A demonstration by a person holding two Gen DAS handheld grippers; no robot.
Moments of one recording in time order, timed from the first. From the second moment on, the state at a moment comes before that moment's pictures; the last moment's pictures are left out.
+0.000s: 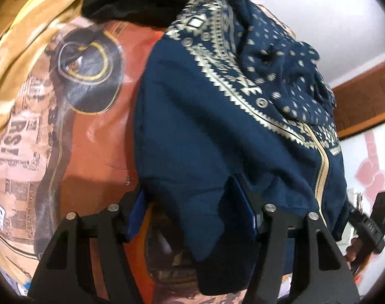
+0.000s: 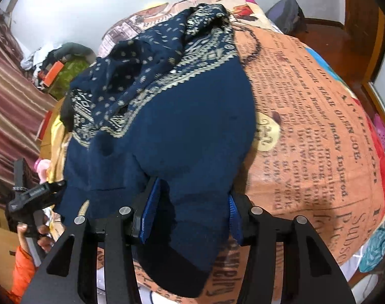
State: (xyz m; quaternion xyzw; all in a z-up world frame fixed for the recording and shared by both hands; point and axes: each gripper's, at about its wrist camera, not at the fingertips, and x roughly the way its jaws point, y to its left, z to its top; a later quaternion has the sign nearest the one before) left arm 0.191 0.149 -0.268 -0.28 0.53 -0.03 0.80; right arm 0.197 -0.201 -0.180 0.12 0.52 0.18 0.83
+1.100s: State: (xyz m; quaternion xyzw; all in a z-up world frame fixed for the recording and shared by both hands) left arm 0.416 0.200 -0.160 -0.18 0.40 0.01 0.90; right arm 0.423 -0.187 -0.126 0.12 0.41 0.15 0.89
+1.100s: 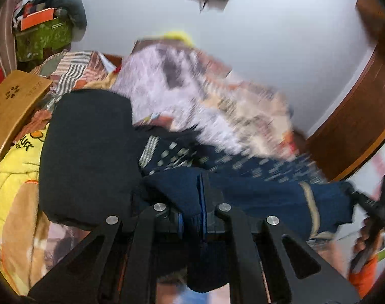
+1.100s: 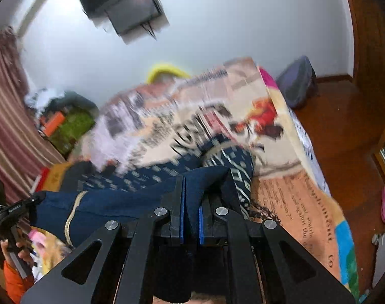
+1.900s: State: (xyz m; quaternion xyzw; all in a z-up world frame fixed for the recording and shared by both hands) left arm 0.363 0.180 -0.133 -0.04 0.38 0.04 0.92; right arm 0.367 -0.190 -0.104 -0.03 0.41 0.13 0.90
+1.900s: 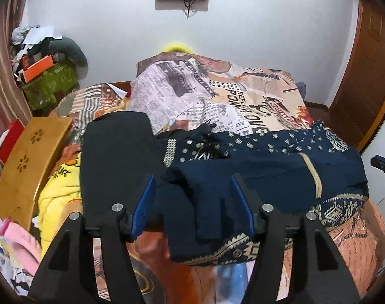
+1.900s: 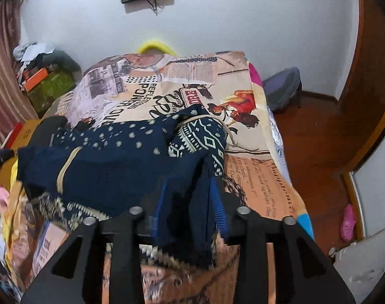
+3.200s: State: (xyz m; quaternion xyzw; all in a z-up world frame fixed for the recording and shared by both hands) left arm 0.503 0.206 -0.173 -0.05 0.43 0.05 0.90; right arm 0.493 -0.154 -0.126 0.03 0.44 0.11 0.89
